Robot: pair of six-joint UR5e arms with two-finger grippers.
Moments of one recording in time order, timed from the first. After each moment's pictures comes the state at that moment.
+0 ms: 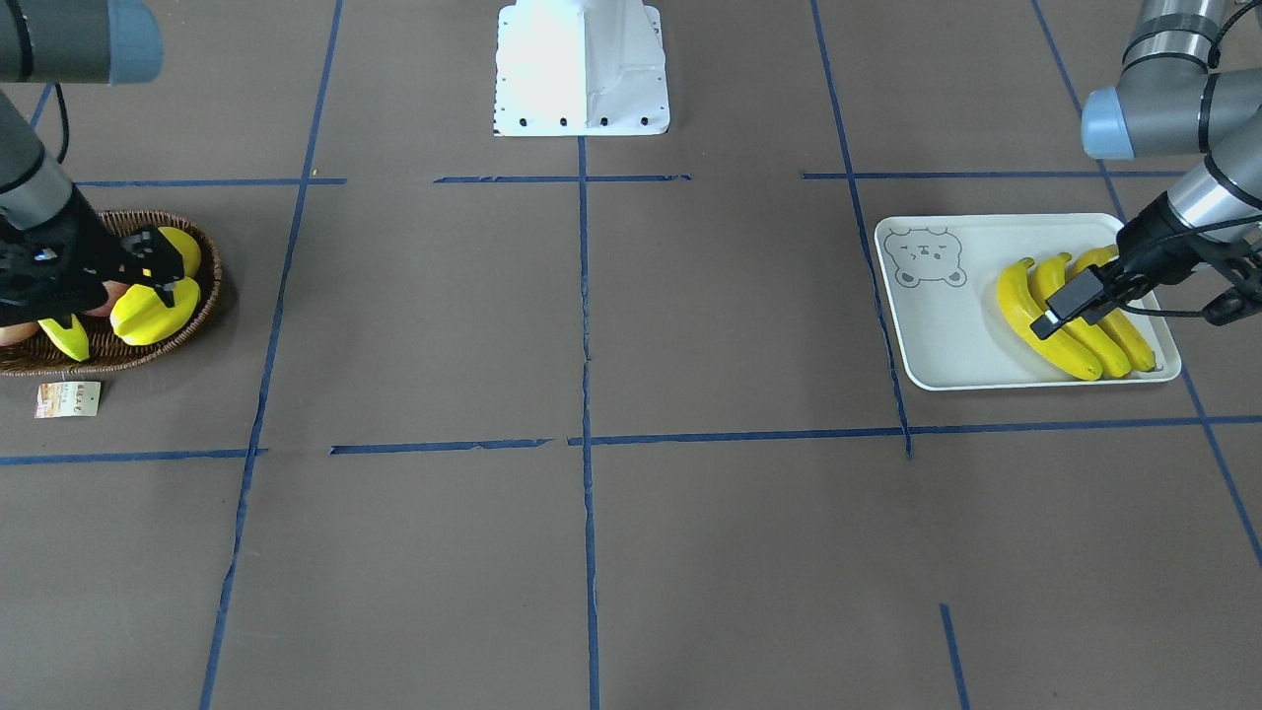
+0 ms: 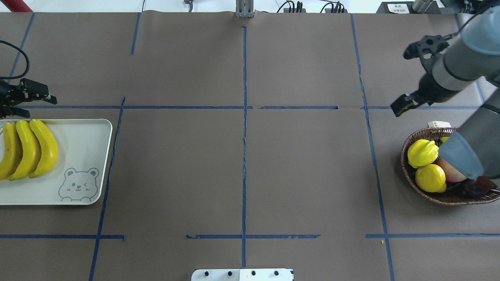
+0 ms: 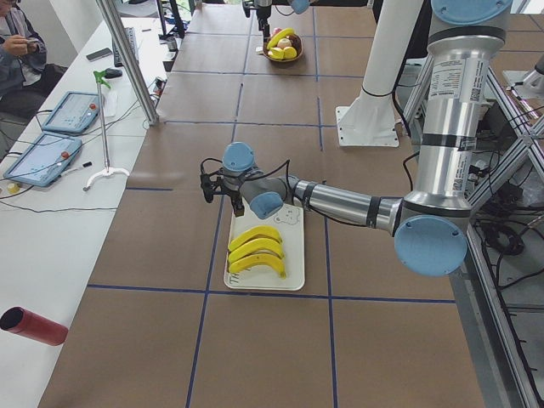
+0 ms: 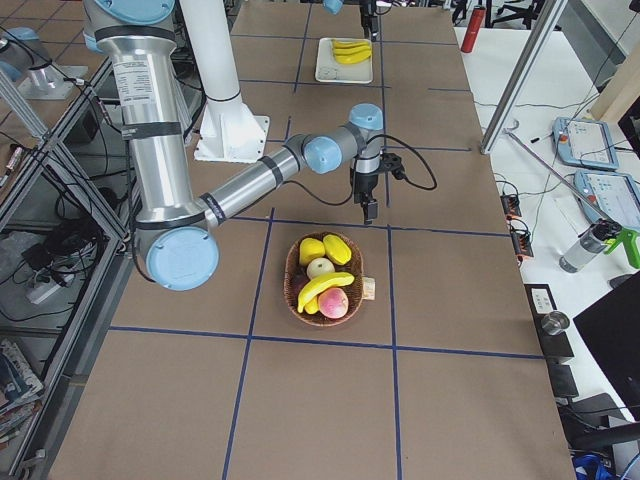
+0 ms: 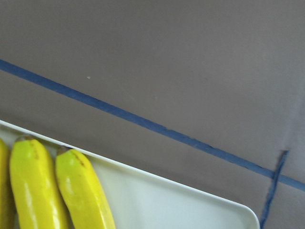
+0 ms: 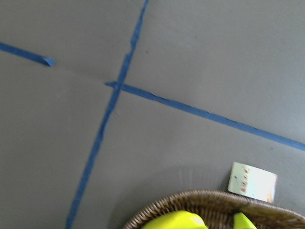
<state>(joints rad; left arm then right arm) -1.12 -1.64 -1.65 -2.26 -2.32 -1.22 0.99 -1.52 2.00 -1.62 2.05 0.37</state>
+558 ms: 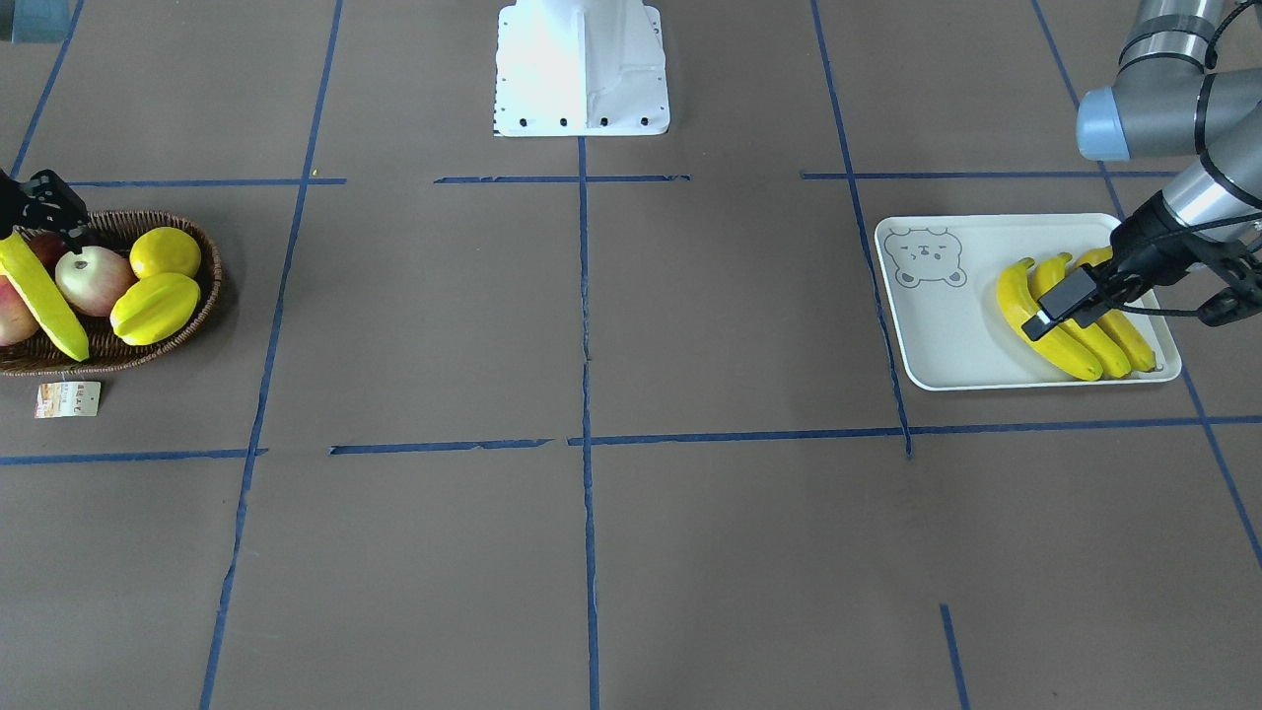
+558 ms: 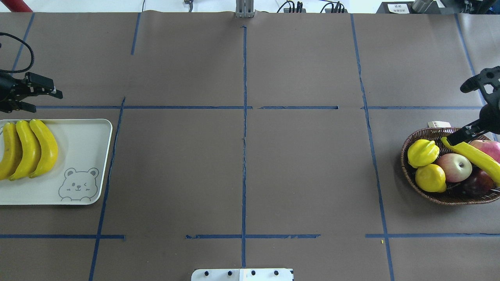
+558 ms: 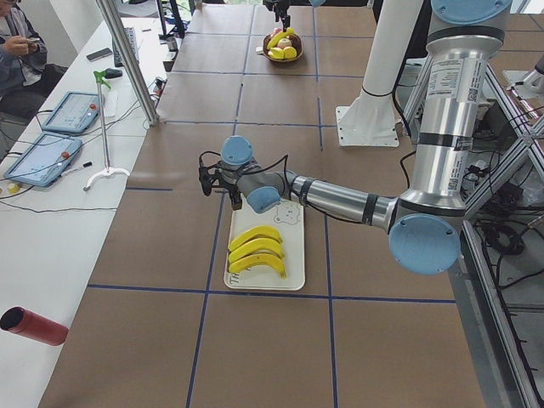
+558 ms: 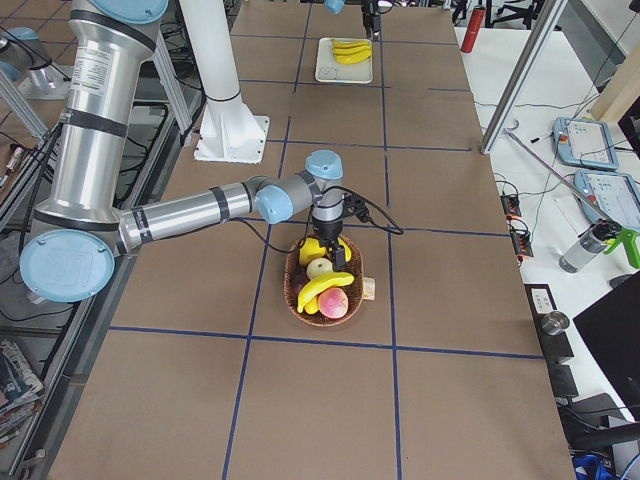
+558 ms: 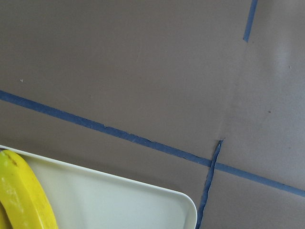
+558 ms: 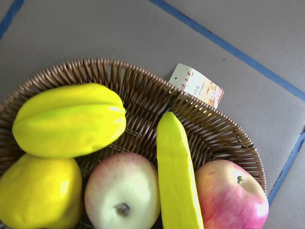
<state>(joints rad) -1.12 -1.65 -1.66 -2.26 -2.32 -1.23 1.02 -1.83 2.03 -1.37 2.04 0.12</state>
